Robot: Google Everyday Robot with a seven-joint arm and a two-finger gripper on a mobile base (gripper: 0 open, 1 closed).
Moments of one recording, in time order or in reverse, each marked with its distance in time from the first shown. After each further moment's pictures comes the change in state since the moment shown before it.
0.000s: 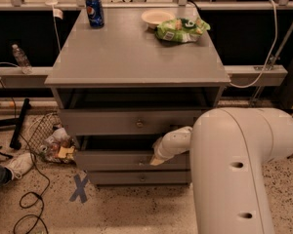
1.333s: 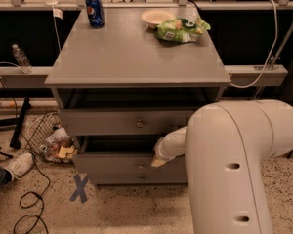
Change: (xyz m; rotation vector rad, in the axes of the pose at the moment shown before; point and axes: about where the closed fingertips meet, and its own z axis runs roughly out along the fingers) arm 0.002 0.005 -0.020 0.009 0.030 0.022
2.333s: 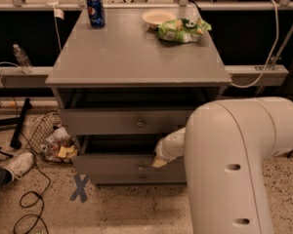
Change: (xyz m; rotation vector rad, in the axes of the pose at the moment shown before) arm 0.002 0.005 -0.010 0.003 0.009 0.001
